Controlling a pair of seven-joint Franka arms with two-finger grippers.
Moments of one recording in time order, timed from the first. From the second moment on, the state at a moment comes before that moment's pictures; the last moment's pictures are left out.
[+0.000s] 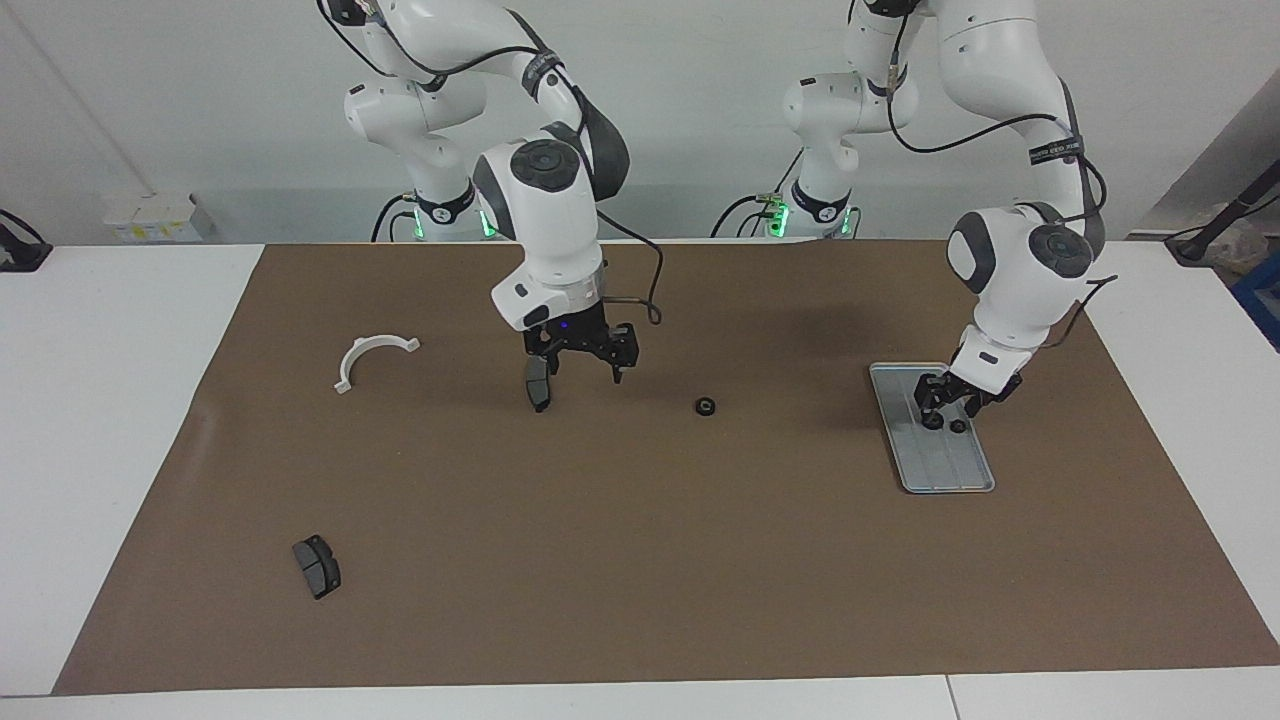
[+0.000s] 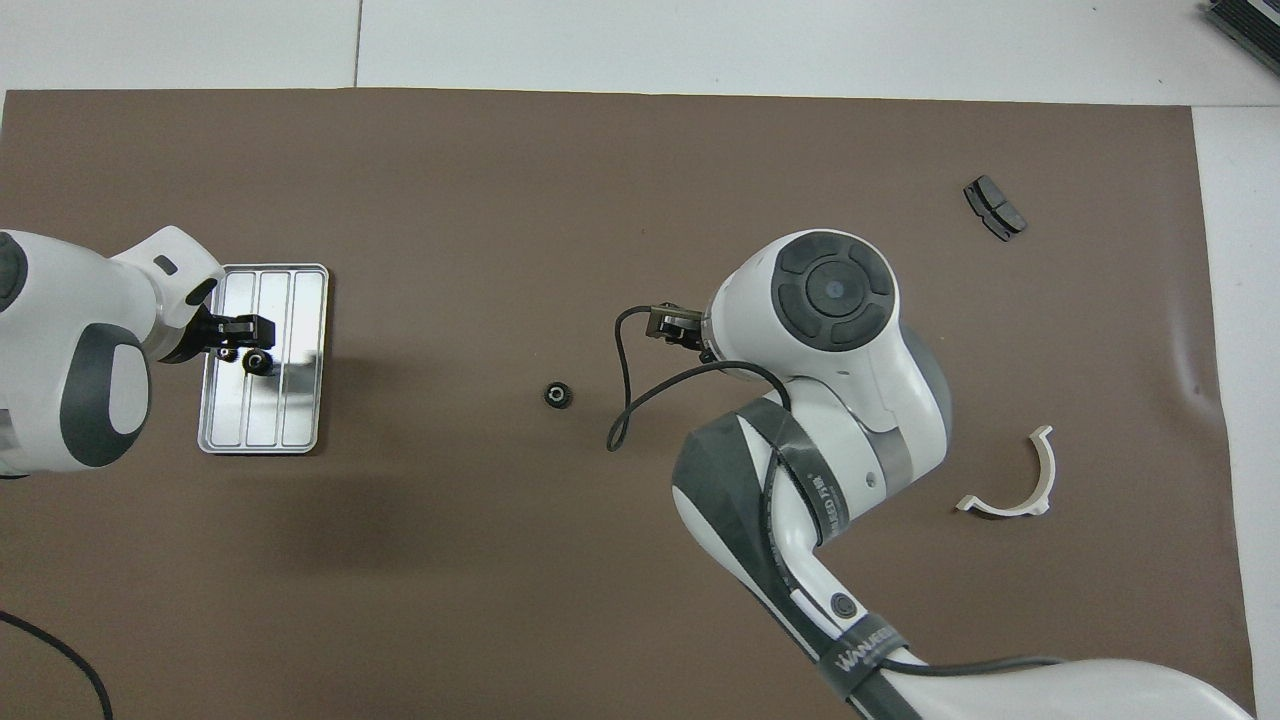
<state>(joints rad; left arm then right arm) 0.00 0.18 0.03 -2.09 0.03 2.34 0.02 0.43 0.27 0.09 -1.75 -0.01 2.13 0.77</state>
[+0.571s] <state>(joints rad) 0.00 0.18 0.03 -2.18 0.03 2.44 0.03 0.58 0.49 0.08 -1.55 -0.02 2.15 0.86</state>
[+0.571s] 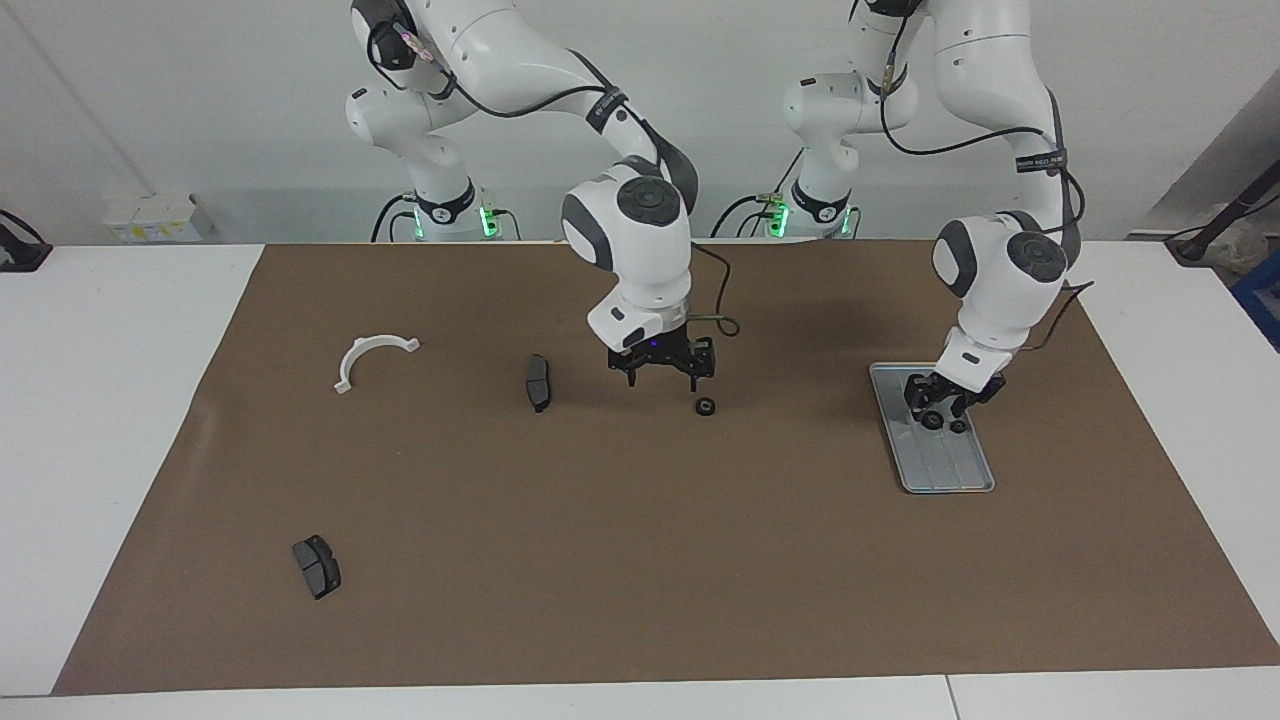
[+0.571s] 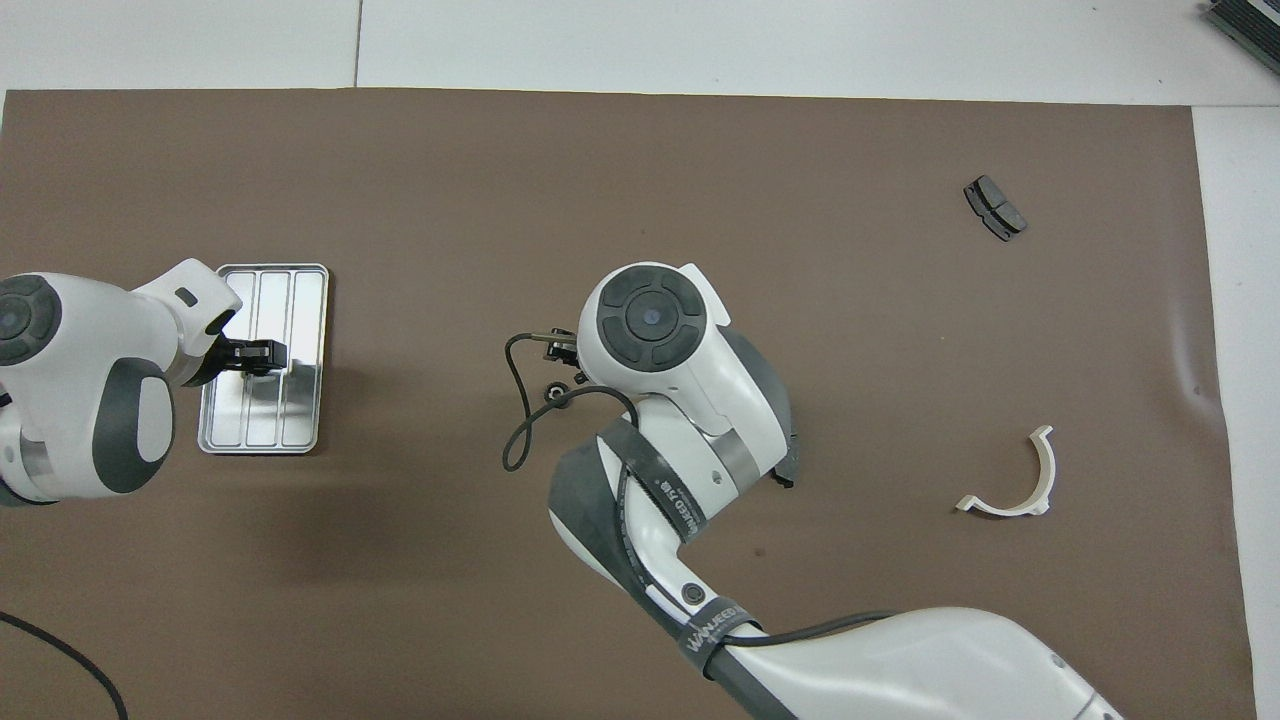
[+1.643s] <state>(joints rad) 0.00 0.18 0.02 -2.22 0.03 2.48 0.03 0.67 0.65 0.08 -1.47 -0.10 2.22 0.88</state>
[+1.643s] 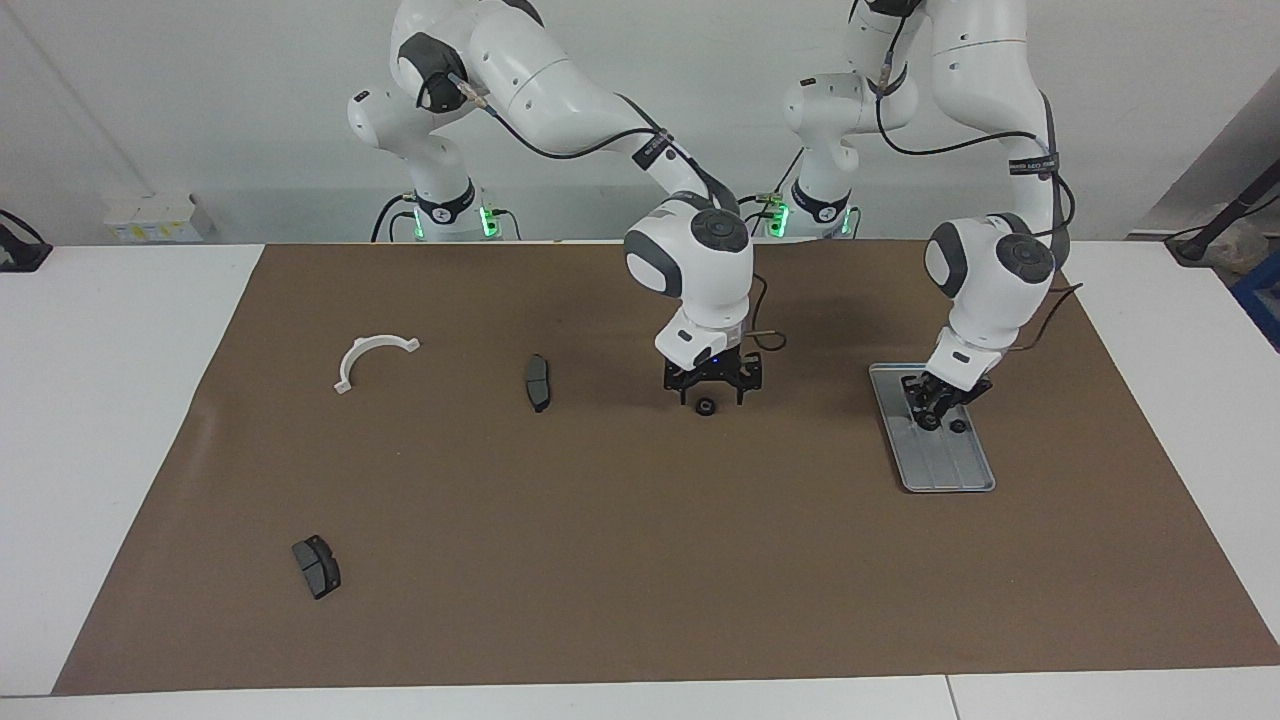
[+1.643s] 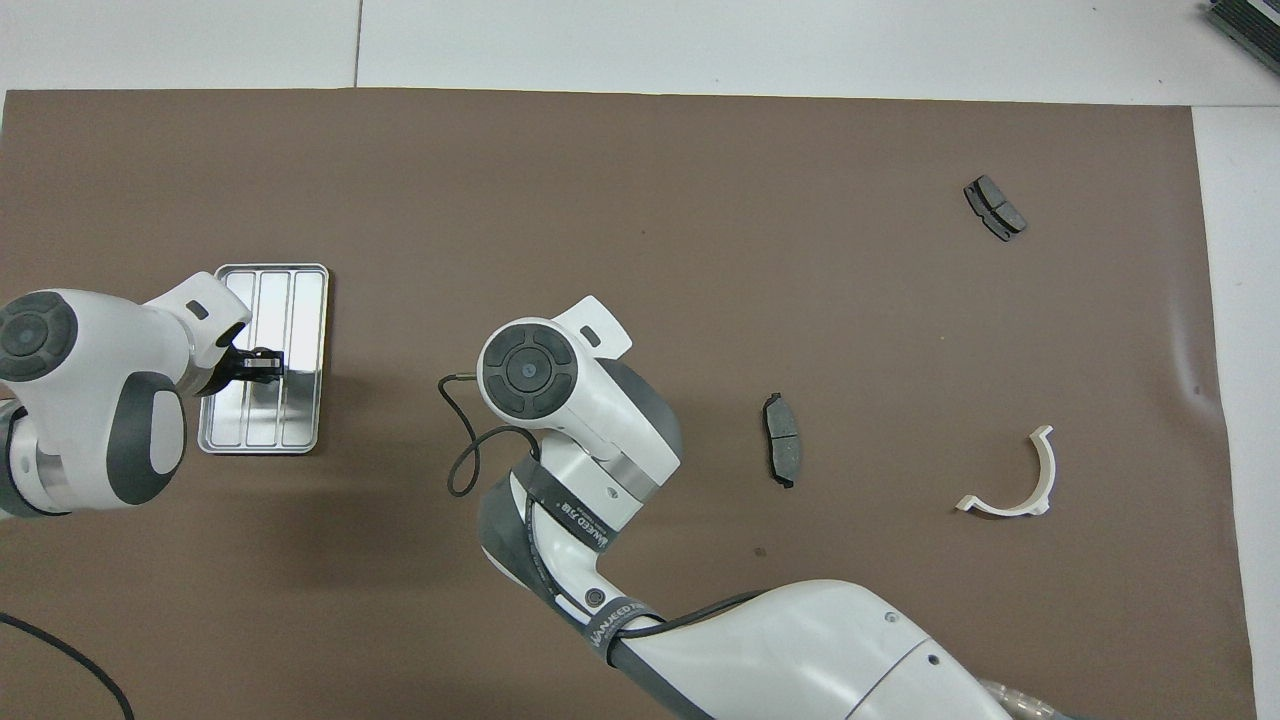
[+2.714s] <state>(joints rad) -0.02 0.20 0.00 -2.11 0.03 2.49 -0.08 0.67 0.64 0.07 -1.52 -0.10 2.28 0.88</state>
